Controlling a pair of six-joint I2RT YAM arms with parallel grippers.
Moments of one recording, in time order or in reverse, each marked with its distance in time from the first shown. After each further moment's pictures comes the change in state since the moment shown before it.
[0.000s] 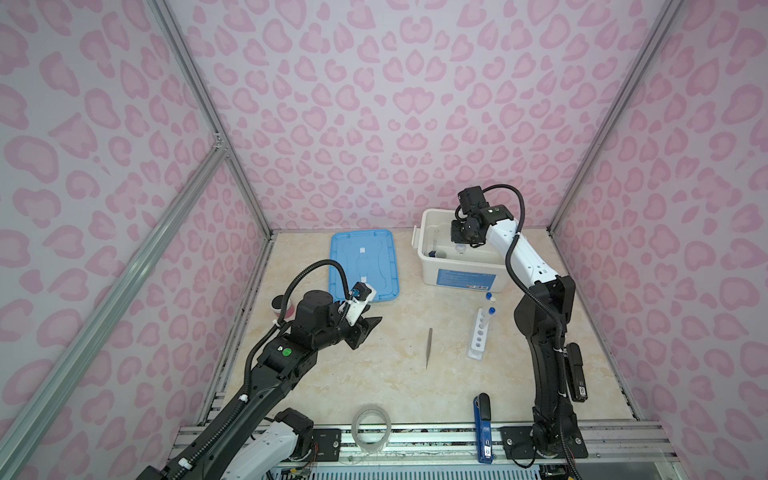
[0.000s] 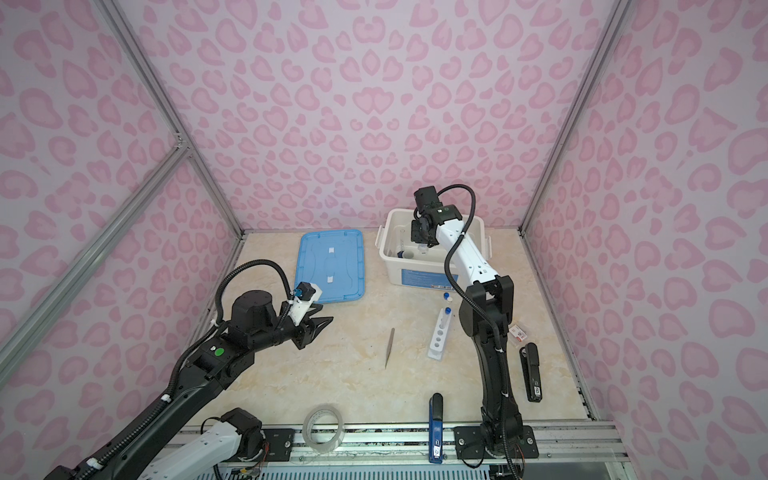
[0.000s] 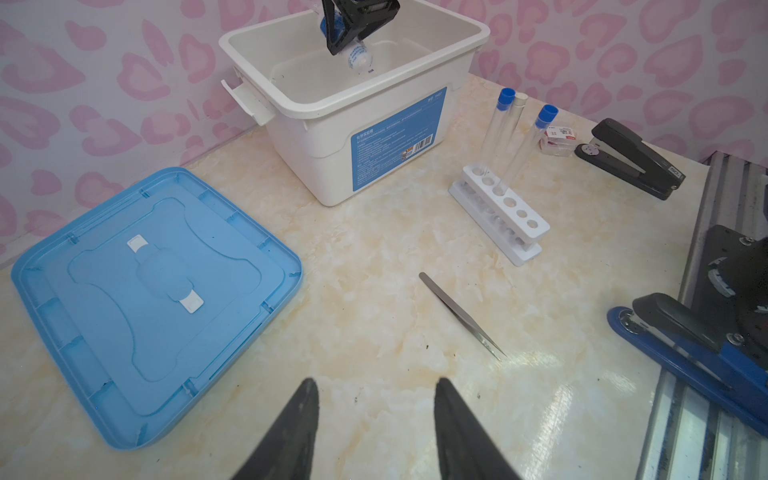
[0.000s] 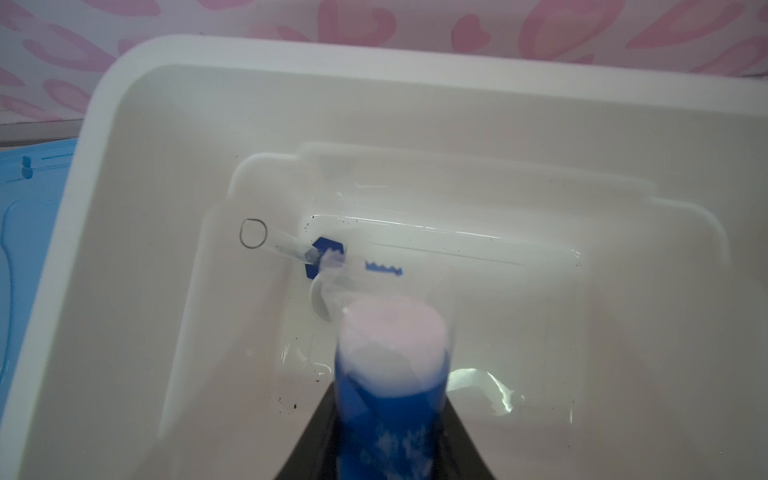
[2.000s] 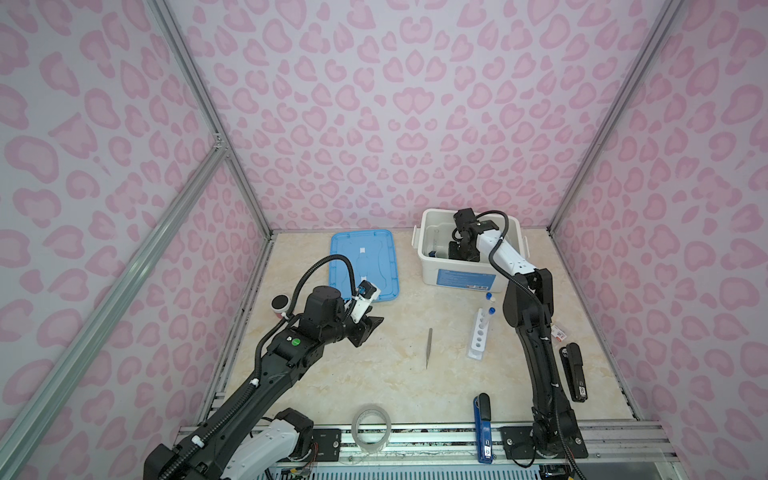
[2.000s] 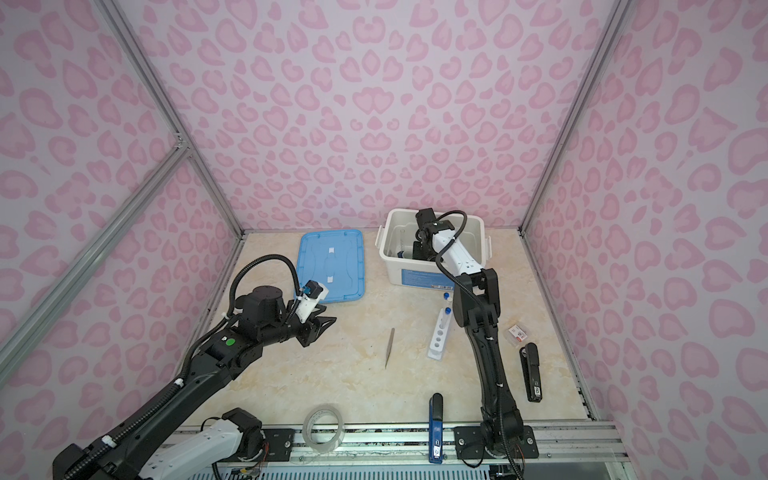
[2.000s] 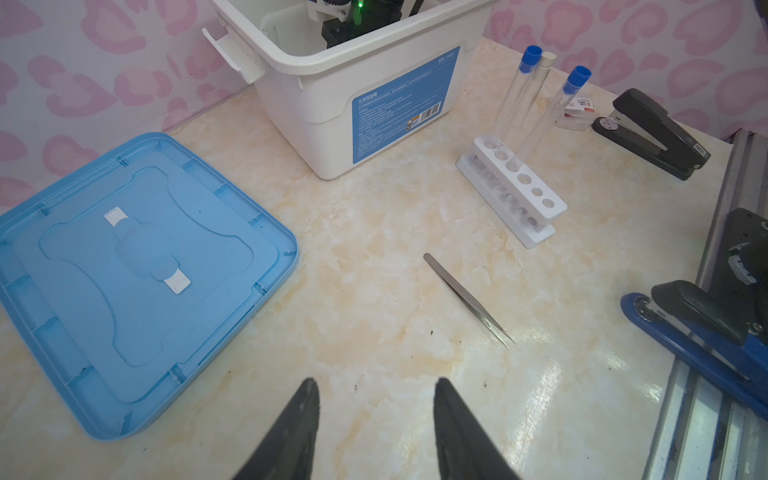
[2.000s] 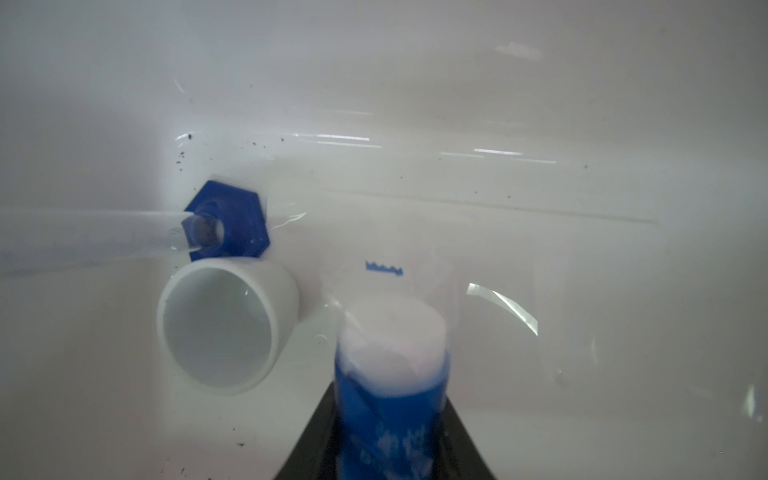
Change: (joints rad) left arm 0.000 0.097 0.016 -0.007 -0.008 0.007; right arm -0.042 0.226 0.004 0.000 -0.094 0.026
